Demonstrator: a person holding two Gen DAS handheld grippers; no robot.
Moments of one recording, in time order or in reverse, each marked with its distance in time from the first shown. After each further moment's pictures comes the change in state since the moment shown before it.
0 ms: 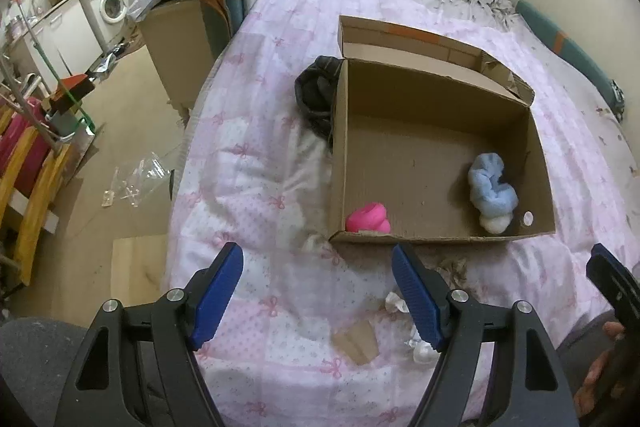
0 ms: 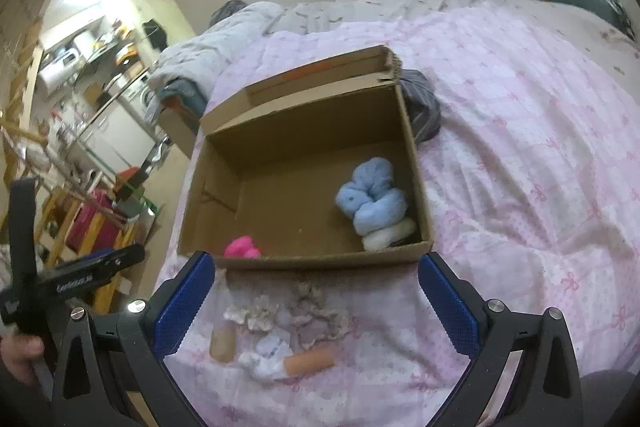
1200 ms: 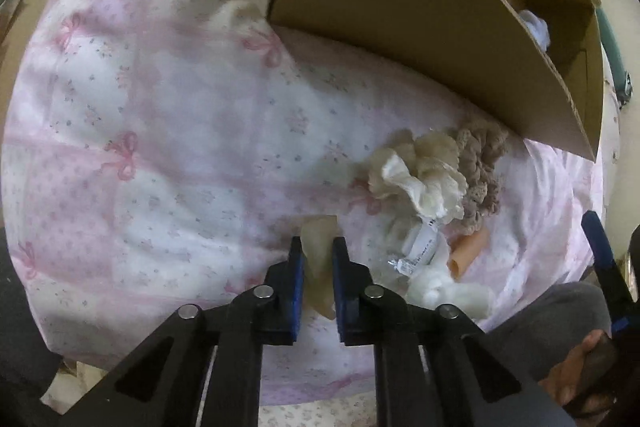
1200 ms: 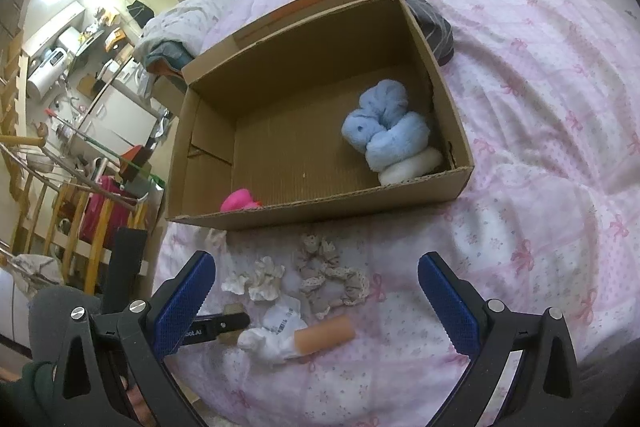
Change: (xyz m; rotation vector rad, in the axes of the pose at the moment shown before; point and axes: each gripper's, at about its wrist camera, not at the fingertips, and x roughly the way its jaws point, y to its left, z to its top) left arm 0.140 -0.019 -0.066 -0.159 0.610 -0.225; right arm 0.048 -0.009 -0.022 0.108 0.185 0.044
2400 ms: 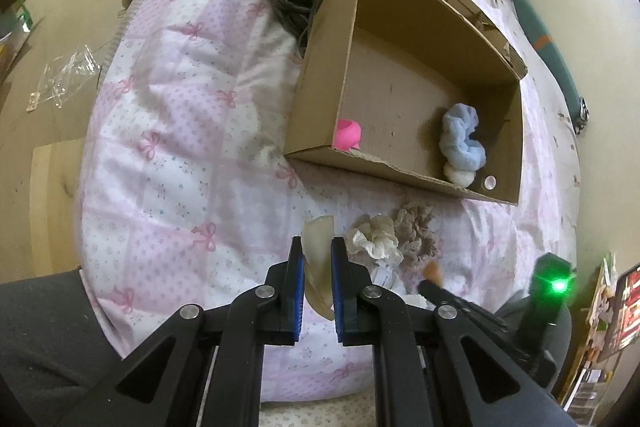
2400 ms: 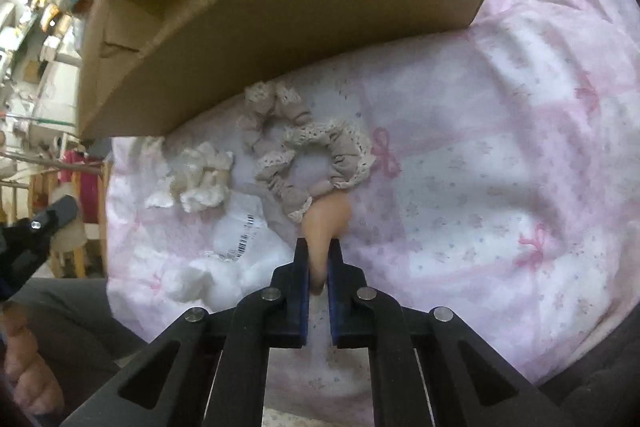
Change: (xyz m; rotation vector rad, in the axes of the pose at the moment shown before) left arm -0.107 0.020 0.002 0.048 -0.258 -0.096; right arm 0.083 0.006 -0.062 0.163 0.321 -0.088
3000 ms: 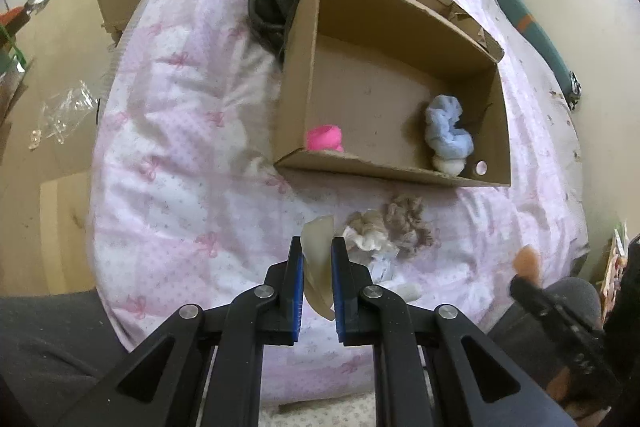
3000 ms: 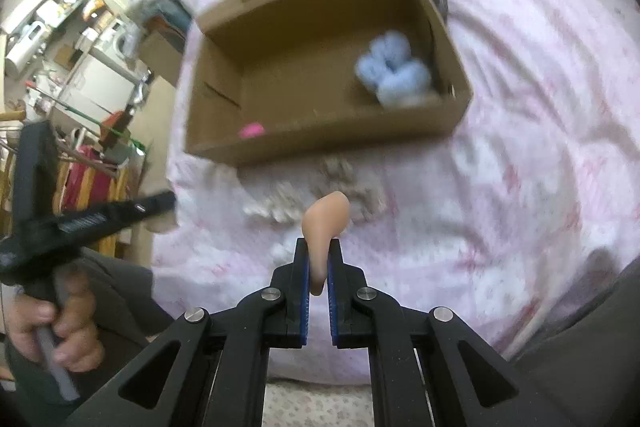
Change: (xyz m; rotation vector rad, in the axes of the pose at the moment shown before) left arm -0.016 -0.014 -0.011 0.105 -0.042 0.022; right arm -0.114 0.041 -0.020 -0.162 -0.213 -0.020
